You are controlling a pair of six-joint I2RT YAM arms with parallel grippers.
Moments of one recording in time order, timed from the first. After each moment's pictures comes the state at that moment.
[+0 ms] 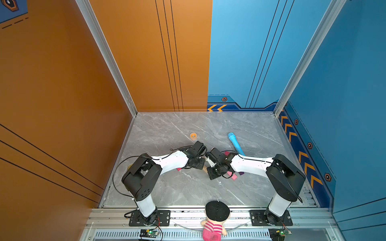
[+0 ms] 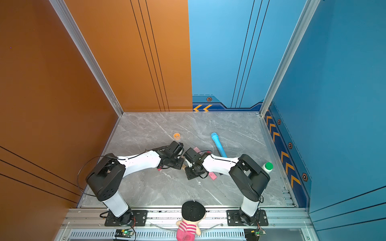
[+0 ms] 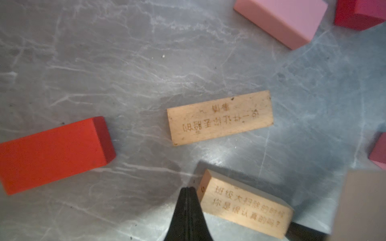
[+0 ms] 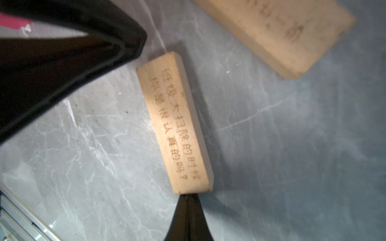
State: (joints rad) left arm -0.71 1.73 1.00 -0.42 -0.02 -0.38; right arm 0.84 1.75 1.00 -0.46 -0.17 0.43
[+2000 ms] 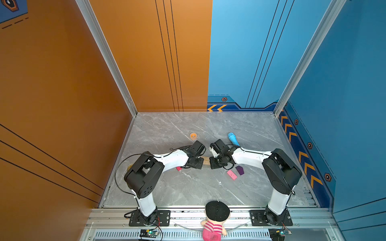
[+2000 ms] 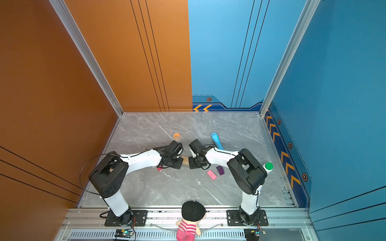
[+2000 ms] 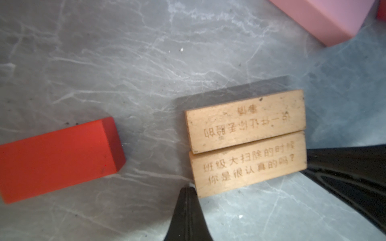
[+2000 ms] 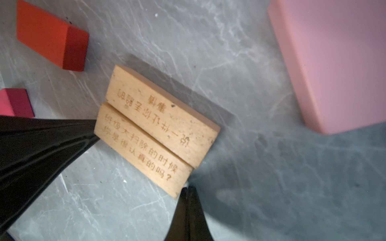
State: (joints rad) left arm -0.69 1.76 1.02 -0.43 -0.02 -0.38; right arm 0.70 1.82 1.06 -0.40 -0.19 0.45
